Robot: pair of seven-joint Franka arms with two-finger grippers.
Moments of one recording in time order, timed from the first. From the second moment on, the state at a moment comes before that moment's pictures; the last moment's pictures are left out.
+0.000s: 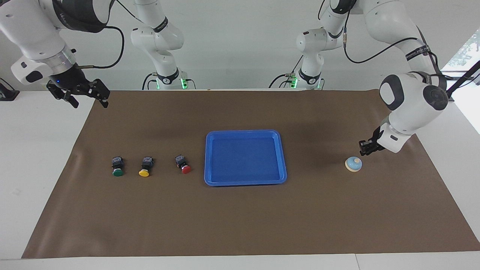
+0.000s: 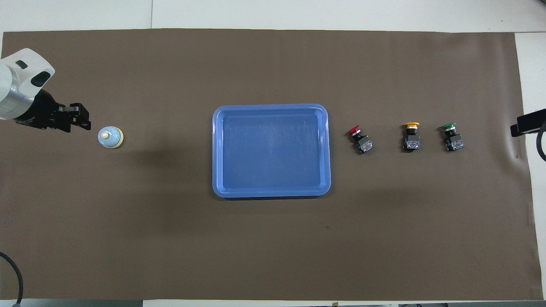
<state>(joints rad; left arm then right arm) 0.11 0.18 -0.11 -1.69 -0.01 1.77 -0.01 -0.02 0.02 -0.14 -1.58 0.00 1.55 -0.14</state>
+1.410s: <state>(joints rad) -0.02 0.00 -0.05 -1.61 -0.01 1.45 -0.02 -0.08 -0.02 -0.14 -1.66 -0.01 1.66 -0.14</state>
